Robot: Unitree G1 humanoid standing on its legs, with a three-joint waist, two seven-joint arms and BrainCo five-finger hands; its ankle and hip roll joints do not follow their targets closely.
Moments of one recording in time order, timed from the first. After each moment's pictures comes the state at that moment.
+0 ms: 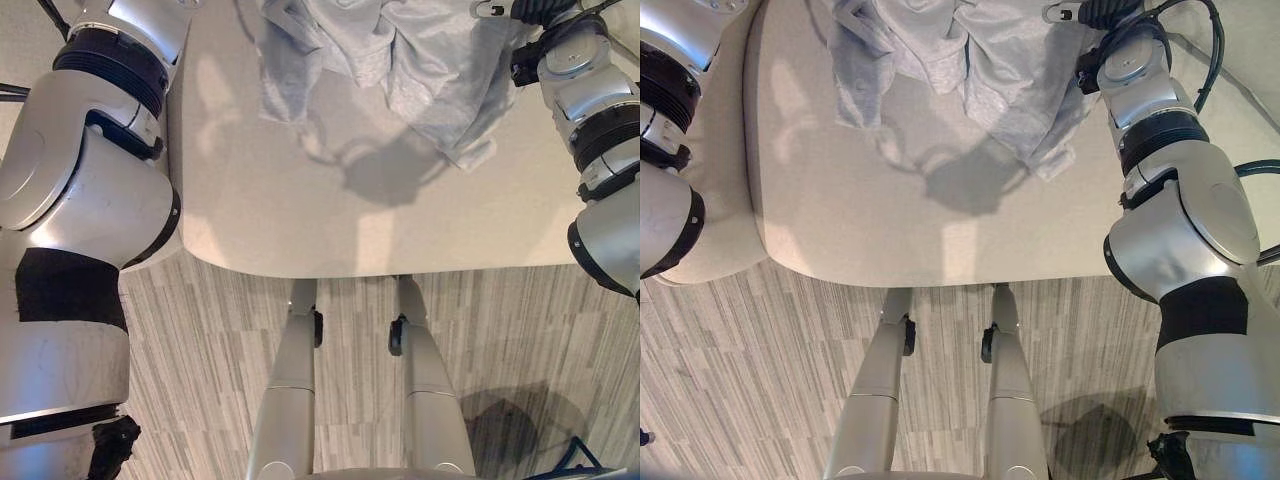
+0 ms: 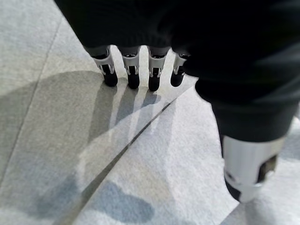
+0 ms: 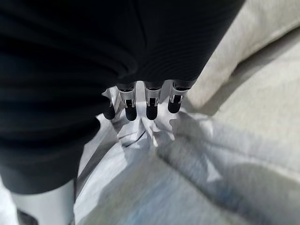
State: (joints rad) left arm -1.85 0.62 -0.98 1.26 -0.22 -0.20 0.44; right arm -1.68 -0.58 0.92 1.36 0.56 -0.08 -0.23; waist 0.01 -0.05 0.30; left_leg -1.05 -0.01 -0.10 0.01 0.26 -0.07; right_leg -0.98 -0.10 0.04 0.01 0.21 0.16
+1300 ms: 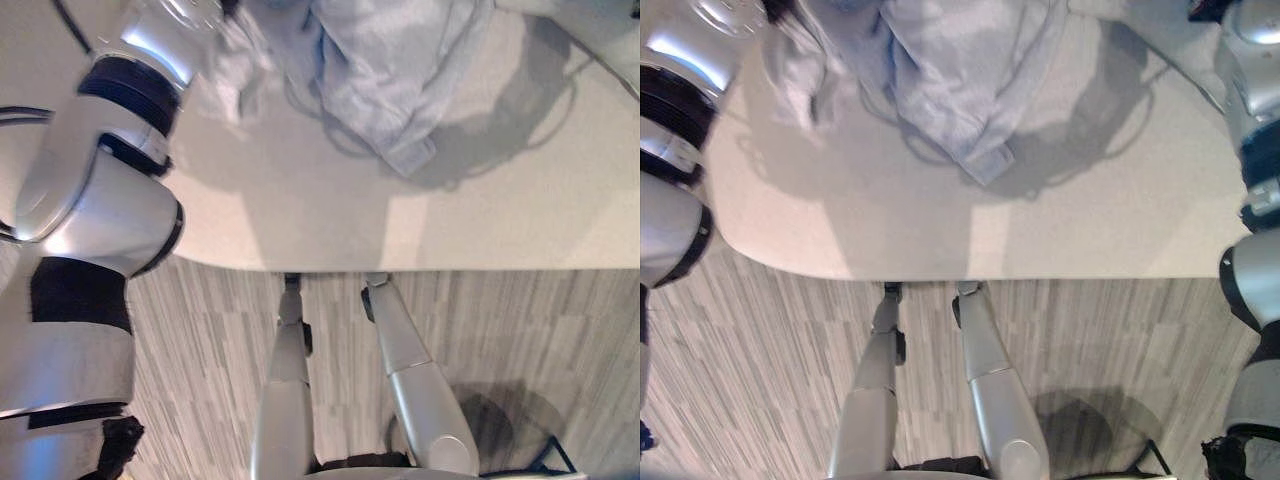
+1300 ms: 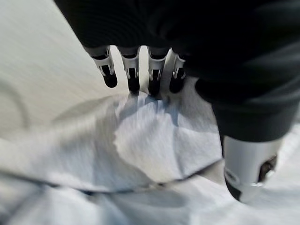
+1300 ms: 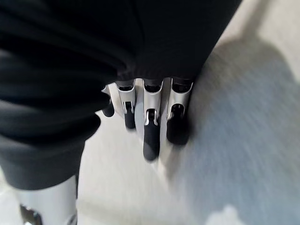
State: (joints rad) left arm -1.76 0.65 -0.91 1.24 -0.26 -0.13 0.39; right arm -1.59 -0.91 0.81 0.96 0.64 -0.29 -0.34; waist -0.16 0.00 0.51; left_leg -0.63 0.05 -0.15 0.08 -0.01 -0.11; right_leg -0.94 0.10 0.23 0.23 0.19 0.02
